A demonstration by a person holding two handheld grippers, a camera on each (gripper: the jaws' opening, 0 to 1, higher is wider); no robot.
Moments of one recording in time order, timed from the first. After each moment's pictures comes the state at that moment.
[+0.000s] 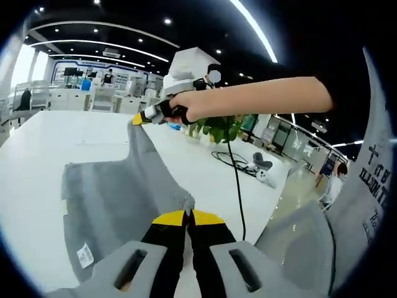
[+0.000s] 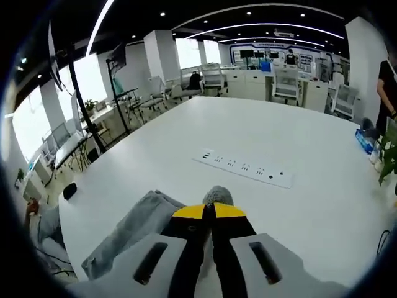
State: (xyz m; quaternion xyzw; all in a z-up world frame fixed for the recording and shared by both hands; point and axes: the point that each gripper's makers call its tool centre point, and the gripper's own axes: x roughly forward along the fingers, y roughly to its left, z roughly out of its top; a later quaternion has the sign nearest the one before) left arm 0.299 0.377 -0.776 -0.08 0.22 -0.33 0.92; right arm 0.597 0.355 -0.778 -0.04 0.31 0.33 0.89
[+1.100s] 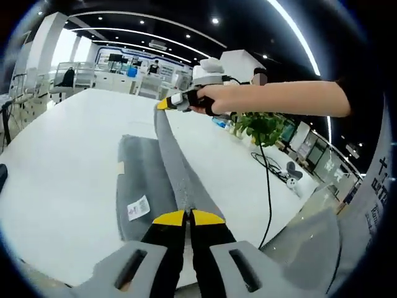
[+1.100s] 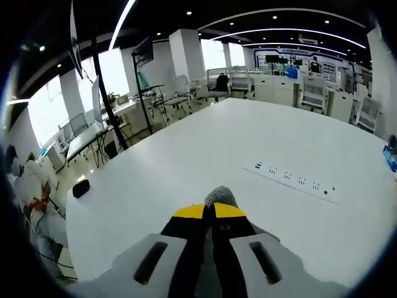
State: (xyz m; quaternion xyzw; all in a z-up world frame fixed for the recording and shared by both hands) left arm 0.267 0.470 -0.811 -0.14 0.27 -0.18 0.94; right arm 0.573 0.472 -0.795 -0.05 0.28 0.40 0.87
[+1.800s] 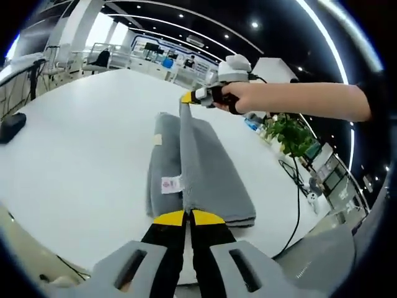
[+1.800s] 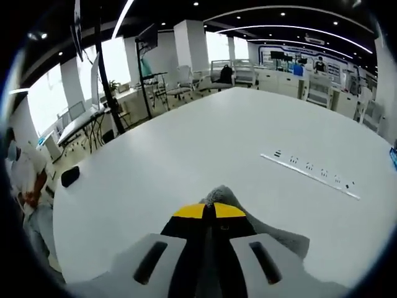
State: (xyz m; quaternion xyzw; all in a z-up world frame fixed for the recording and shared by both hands) left arm 0.264 0.507 -0.877 -0.20 0.30 -0.07 0.93; right arm 0.576 0.515 -0.855 -0.08 0.30 0.40 0.86
